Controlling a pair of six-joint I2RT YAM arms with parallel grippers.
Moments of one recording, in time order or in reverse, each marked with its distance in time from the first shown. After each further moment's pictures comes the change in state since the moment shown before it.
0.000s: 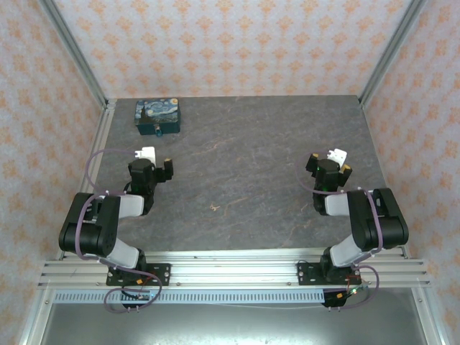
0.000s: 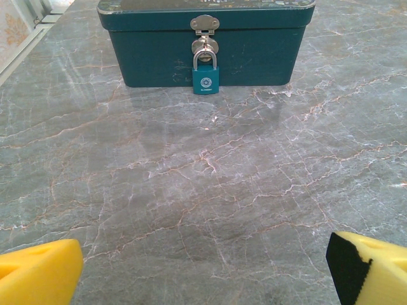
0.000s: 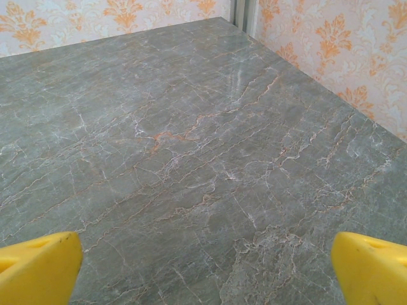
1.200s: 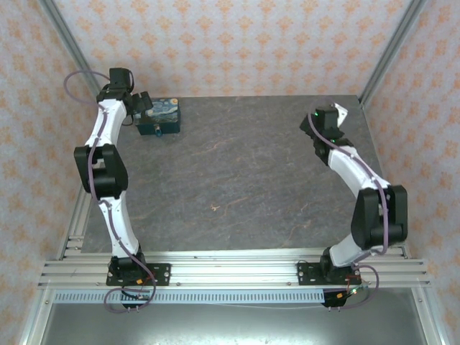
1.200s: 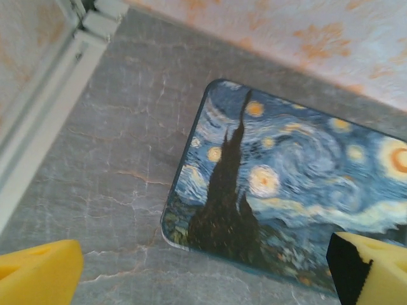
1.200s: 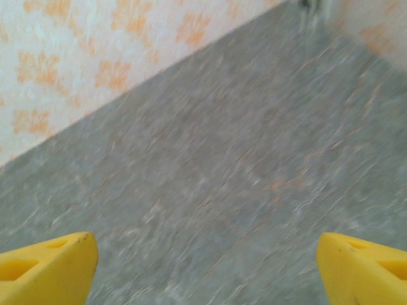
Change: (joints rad) left arm 0.213 0.693 1.668 -1.424 0.092 -0.242; right arm 0.059 0.054 0.777 -0.968 -0.161 0.350
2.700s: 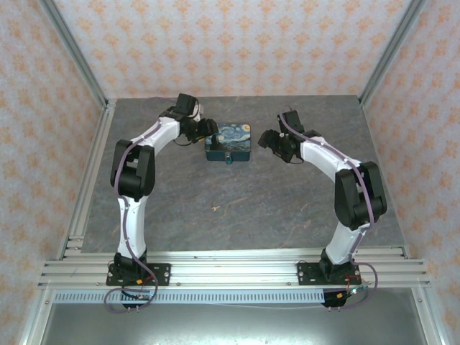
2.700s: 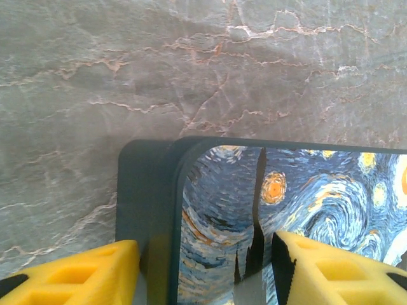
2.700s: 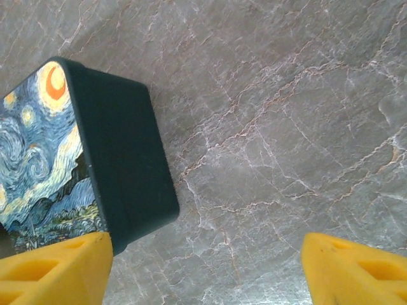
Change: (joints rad) left arm -0.387 0.002 -0.327 0.276 0.446 -0.257; right arm 0.193 0.182 0.111 -0.227 -0.424 0.225
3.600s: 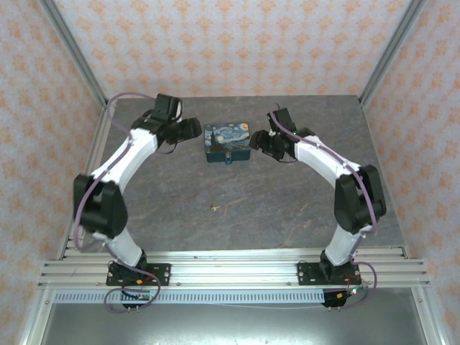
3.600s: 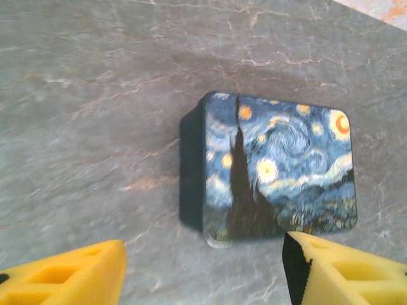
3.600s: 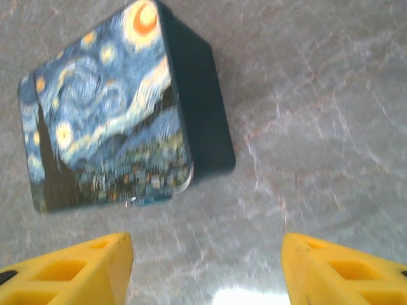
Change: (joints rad) left arm -0.010 -0.568 -0.367 -0.109 -0.252 0.046; right arm 0.107 -0.053 0.036 -0.064 -0.004 -0.063
